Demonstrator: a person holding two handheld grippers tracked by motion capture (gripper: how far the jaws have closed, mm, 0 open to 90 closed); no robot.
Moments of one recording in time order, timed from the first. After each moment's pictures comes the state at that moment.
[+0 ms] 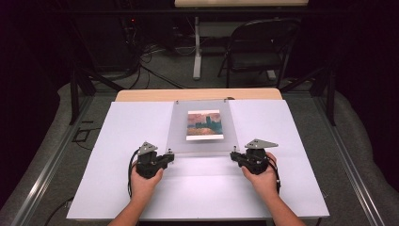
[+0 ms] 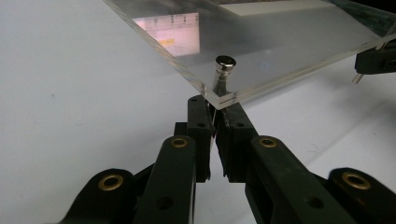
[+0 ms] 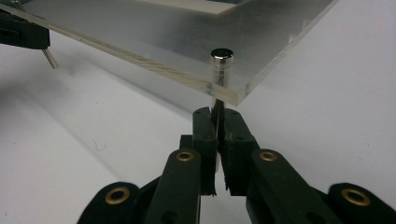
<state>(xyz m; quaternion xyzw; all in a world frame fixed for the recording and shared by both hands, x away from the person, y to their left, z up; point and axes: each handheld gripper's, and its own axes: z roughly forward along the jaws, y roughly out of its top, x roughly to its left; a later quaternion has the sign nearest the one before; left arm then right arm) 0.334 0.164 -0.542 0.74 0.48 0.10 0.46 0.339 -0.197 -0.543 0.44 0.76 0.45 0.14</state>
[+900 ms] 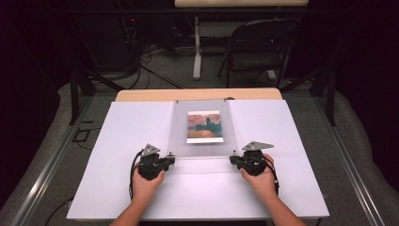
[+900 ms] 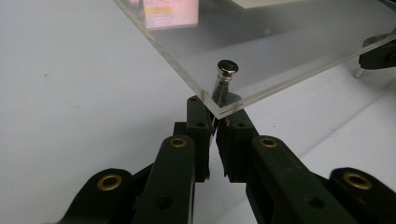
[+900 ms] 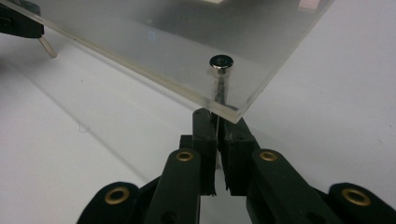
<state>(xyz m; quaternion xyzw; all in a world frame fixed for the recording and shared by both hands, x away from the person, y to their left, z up) 0.335 0.162 -0.555 0.75 0.48 0.10 0.44 0.343 -0.195 -0.560 0.44 0.78 0.43 0.13</state>
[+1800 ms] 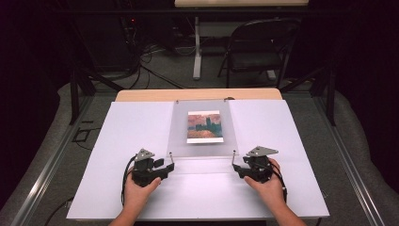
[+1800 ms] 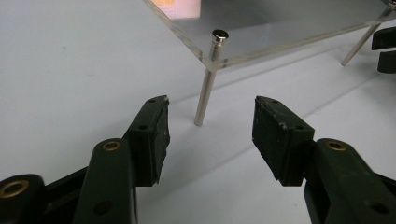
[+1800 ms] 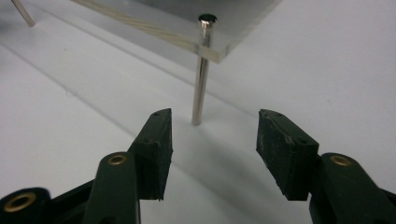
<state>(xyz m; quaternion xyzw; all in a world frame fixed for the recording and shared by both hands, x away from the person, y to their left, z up) 0.310 0.177 -0.544 0.76 0.49 0.10 0.43 0.318 -0.208 -0.551 0.45 0.79 0.38 0.17</state>
